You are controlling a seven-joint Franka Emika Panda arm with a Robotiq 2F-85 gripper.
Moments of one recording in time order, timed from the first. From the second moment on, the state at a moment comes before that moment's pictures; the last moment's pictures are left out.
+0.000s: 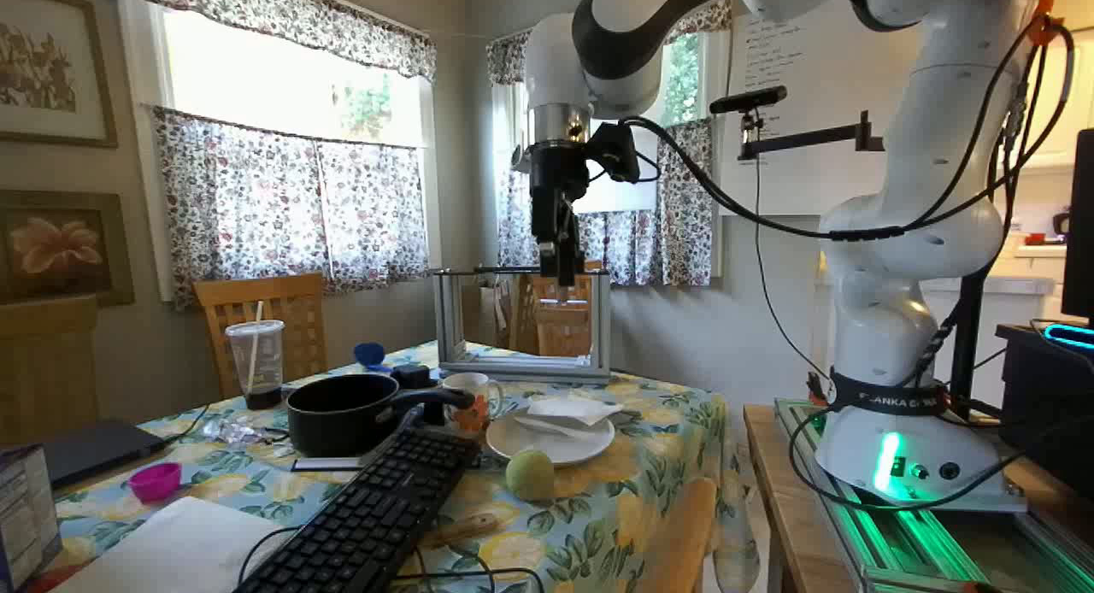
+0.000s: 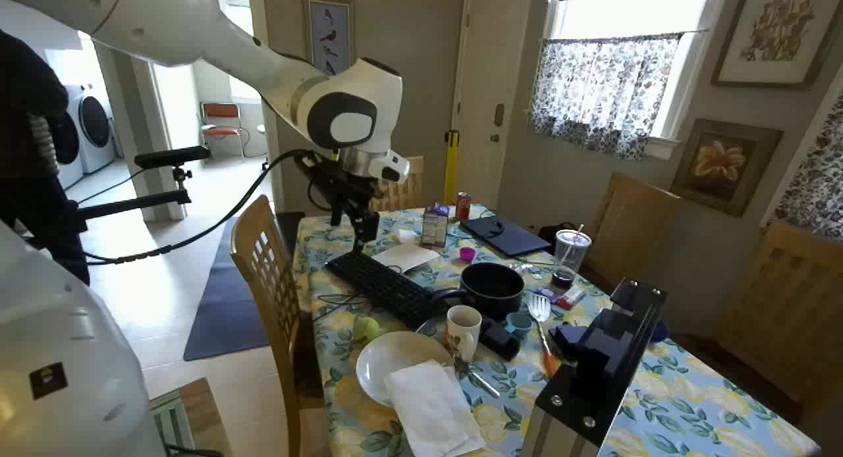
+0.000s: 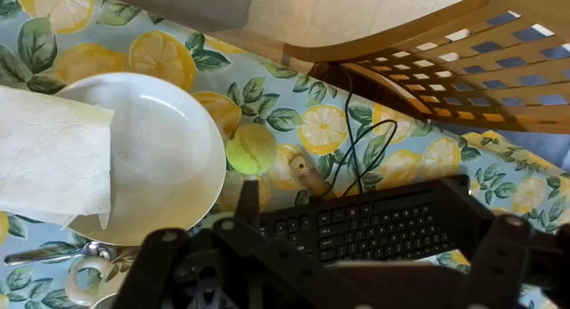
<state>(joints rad) 0.16 -0.33 0.08 -2.39 0.30 2.05 0.08</state>
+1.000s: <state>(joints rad) 0.16 -0.32 0.09 -2.39 0.30 2.07 0.05</state>
